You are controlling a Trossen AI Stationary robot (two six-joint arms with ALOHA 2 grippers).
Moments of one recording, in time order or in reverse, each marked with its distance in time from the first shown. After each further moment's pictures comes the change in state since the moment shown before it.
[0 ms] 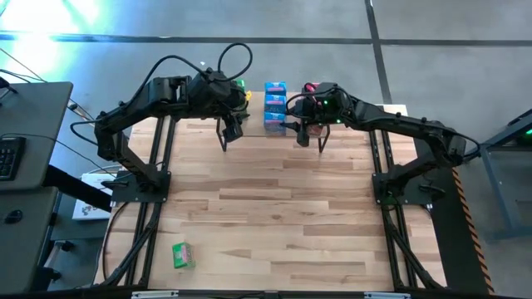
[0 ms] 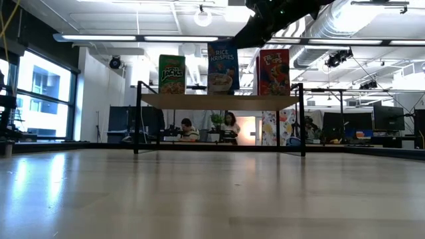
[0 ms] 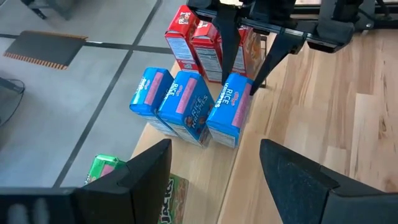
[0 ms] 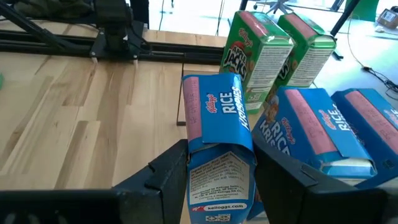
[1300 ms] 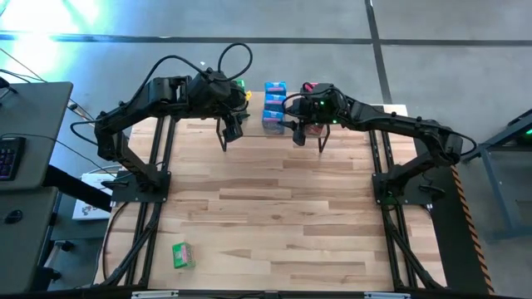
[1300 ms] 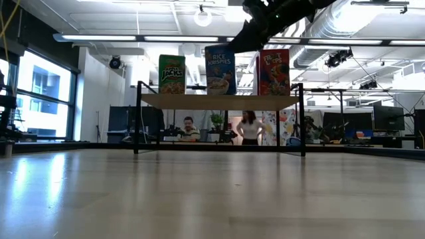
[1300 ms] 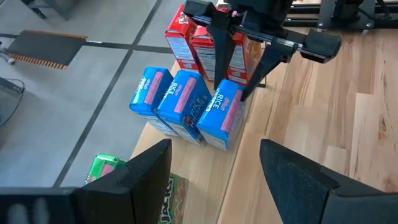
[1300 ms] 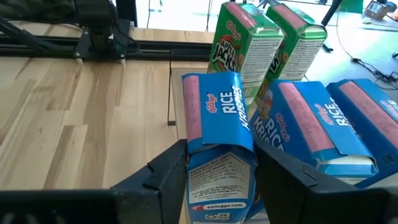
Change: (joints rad) left arm 0.000 0.000 -0.001 -0.001 0.000 0.000; right arm 0.003 0.033 0.001 0.033 0.046 0.033
